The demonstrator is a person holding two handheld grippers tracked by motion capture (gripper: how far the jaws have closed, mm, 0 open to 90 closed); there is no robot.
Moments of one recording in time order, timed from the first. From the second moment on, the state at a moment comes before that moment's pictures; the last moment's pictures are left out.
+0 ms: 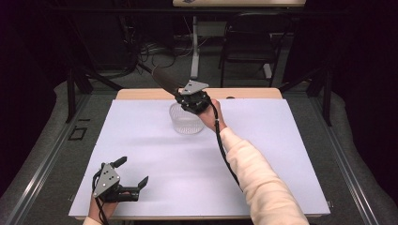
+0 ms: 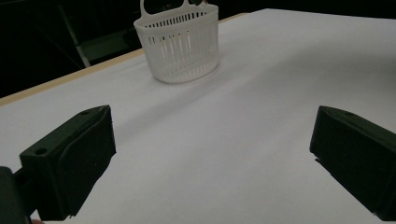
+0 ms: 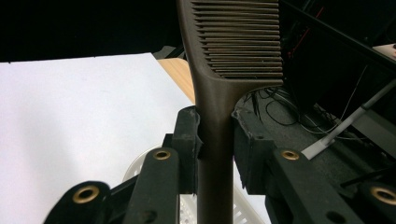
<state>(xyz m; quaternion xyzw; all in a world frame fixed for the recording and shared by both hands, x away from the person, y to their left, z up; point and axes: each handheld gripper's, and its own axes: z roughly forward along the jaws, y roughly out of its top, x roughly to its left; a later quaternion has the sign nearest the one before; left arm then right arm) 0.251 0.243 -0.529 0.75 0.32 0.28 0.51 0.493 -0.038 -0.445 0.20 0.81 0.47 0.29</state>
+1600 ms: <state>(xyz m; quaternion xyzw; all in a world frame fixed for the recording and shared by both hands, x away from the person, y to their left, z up) 0.251 0.242 -0.529 0.75 0.31 0.28 0.51 0.501 -0.041 -0.471 0.19 0.84 0.43 0.27</state>
